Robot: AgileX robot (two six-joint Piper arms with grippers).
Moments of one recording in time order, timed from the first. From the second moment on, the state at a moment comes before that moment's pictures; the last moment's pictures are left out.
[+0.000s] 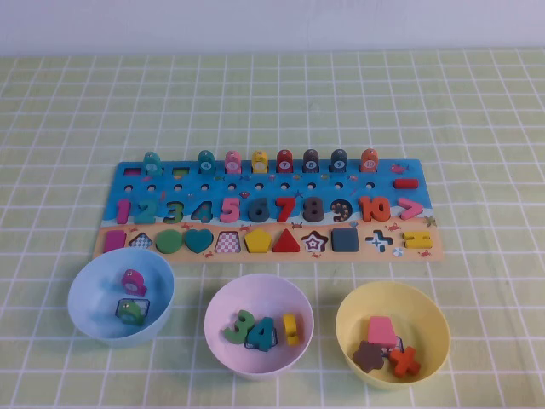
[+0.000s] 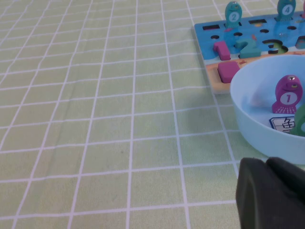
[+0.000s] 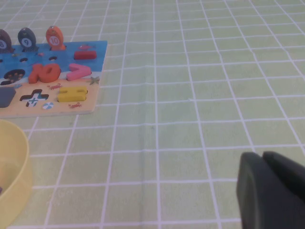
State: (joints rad) right arm 0.02 -0.01 0.03 0.07 0.37 0.05; left arm -0.02 -0.01 0.02 -0.02 0.37 0.10
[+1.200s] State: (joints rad) right arm 0.02 -0.01 0.03 0.97 0.28 0.02; left arm -0.02 -0.01 0.02 -0.02 0.37 0.10
